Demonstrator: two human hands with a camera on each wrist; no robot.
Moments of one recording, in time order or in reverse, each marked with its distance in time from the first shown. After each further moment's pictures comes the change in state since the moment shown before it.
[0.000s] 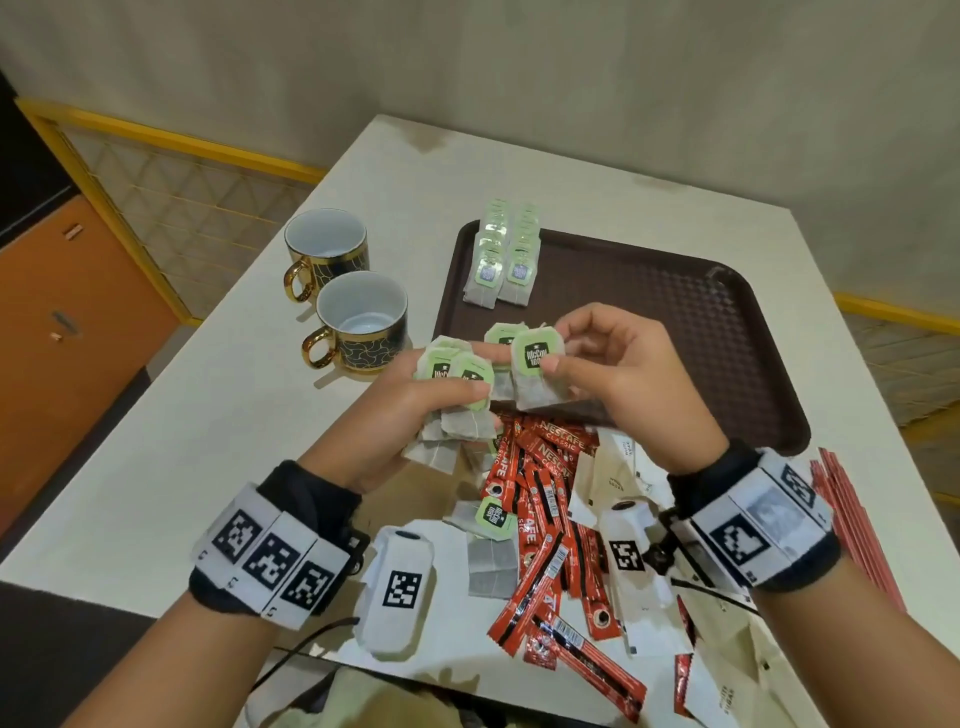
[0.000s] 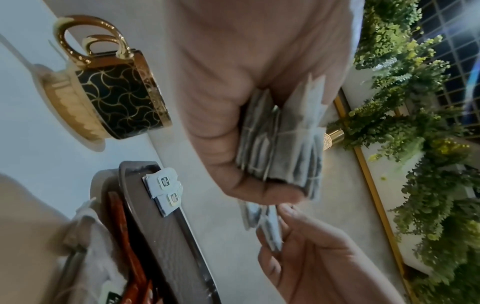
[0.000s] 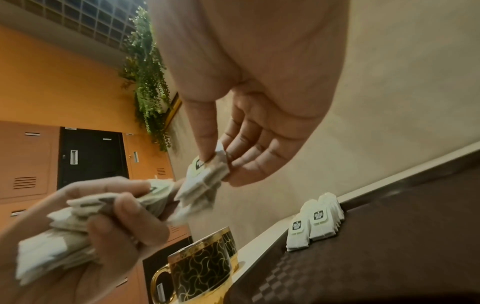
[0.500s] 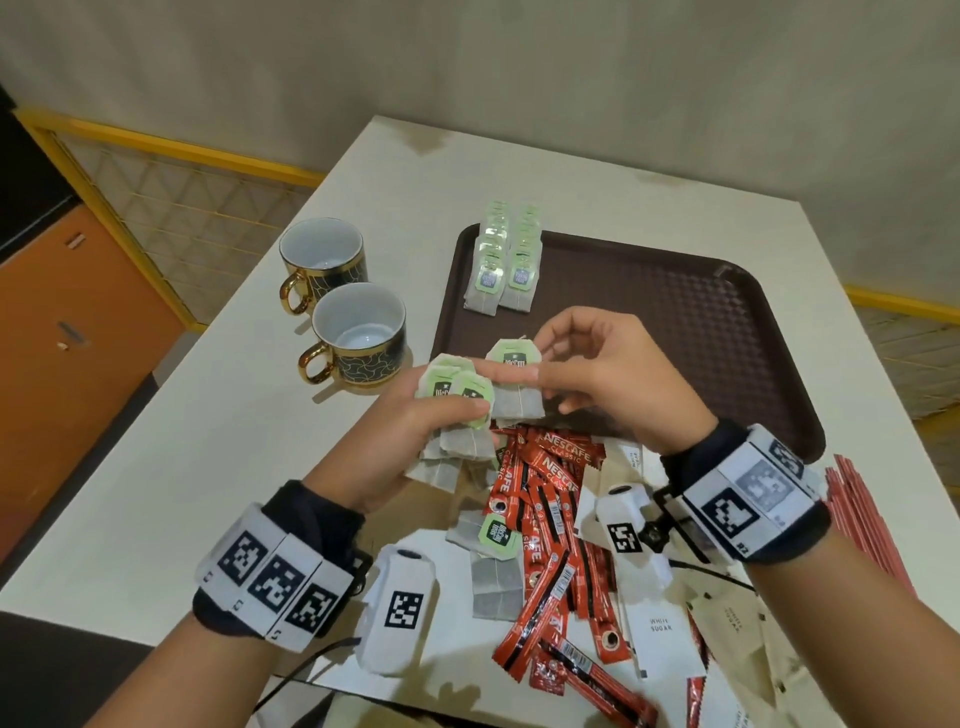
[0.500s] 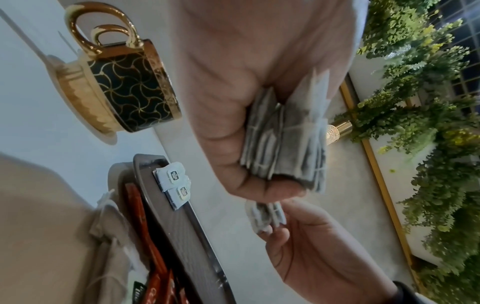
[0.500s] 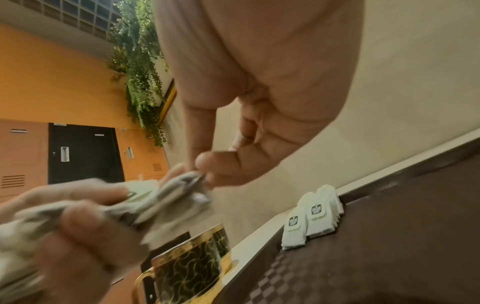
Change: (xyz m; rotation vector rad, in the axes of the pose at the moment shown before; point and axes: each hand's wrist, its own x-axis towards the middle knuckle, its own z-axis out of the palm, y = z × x) left_hand 0.007 -0.004 -0.003 0.083 -0.043 0.029; right_hand 0.026 0.000 -0.001 -0.029 -0.072 0.166
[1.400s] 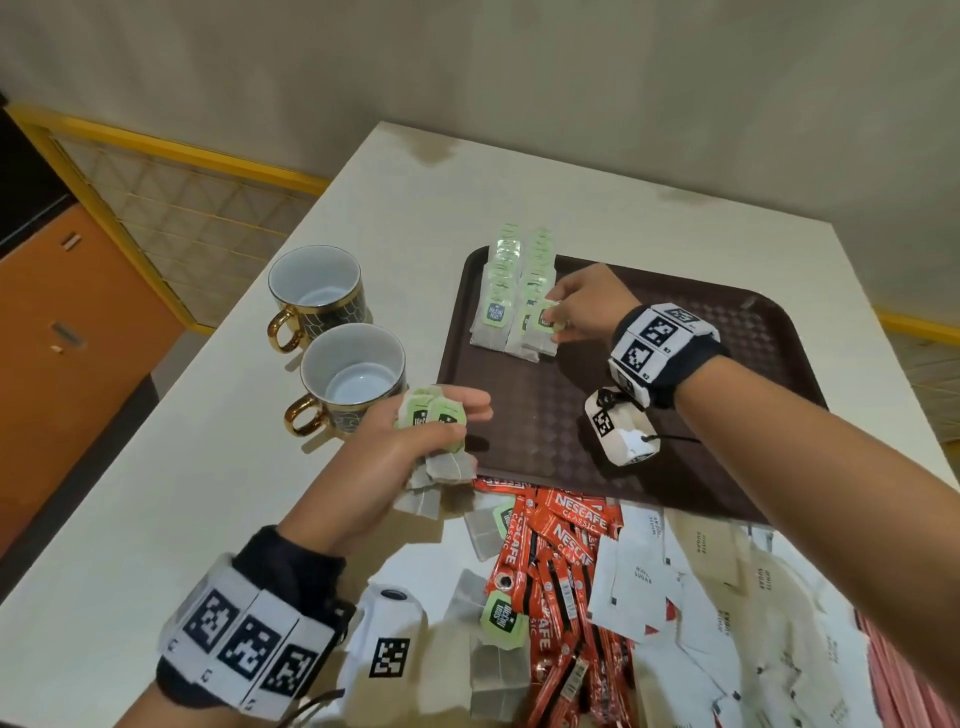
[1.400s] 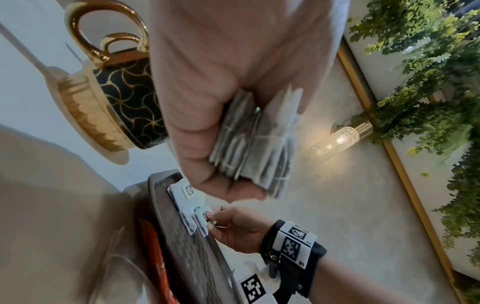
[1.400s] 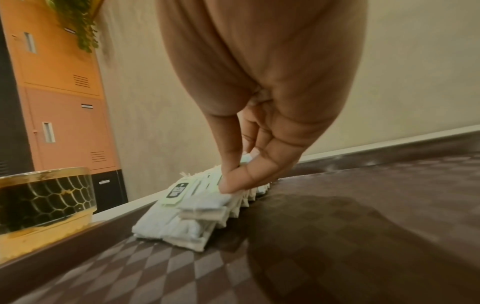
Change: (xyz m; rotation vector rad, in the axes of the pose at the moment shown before) left_hand 0.029 0.006 -0.022 0.154 0.257 -0.103; right_hand 0.178 0.029 -0.034 -0.281 0.126 0.323
